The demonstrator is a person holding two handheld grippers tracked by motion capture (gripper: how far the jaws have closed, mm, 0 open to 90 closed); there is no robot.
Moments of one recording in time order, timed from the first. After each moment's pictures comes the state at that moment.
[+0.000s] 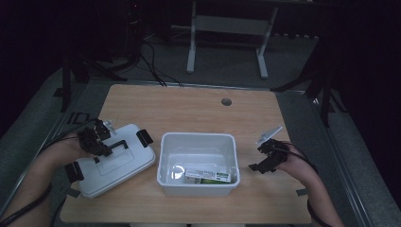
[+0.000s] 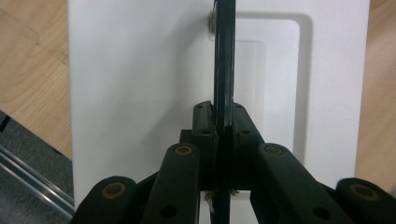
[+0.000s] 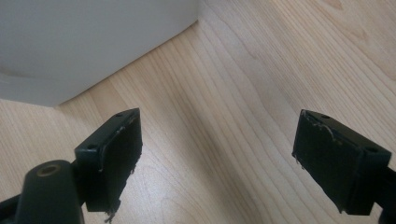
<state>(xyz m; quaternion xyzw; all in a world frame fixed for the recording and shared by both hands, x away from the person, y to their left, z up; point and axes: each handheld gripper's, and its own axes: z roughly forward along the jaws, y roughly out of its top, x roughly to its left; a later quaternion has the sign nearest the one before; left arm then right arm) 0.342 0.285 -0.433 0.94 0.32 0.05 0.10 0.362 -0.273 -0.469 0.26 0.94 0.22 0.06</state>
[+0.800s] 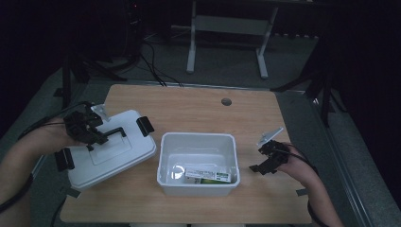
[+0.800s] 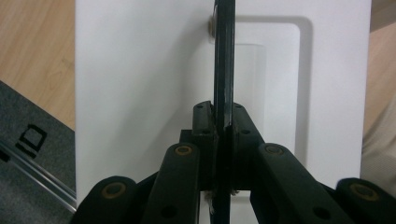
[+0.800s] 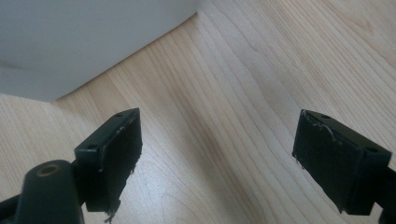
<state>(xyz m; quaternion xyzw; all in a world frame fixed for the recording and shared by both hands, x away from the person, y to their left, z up) 0.326 0.273 -0.348 0.95 0.28 0.09 0.12 0.361 -0.277 -0.473 0.26 0.94 0.22 0.06</state>
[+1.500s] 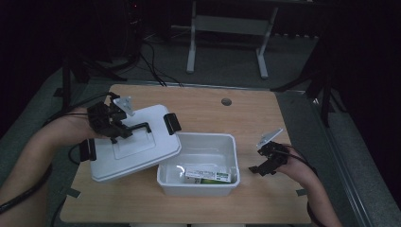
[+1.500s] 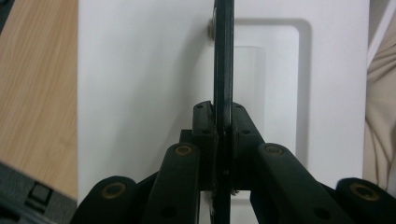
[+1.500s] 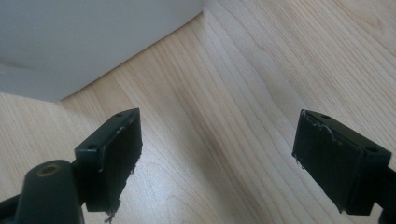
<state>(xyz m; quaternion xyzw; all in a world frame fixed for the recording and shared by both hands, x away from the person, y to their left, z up) 0.328 0.206 -0.313 0.96 0.20 0.08 0.16 0.359 -0.277 -0.477 0.26 0.94 0.22 0.05</state>
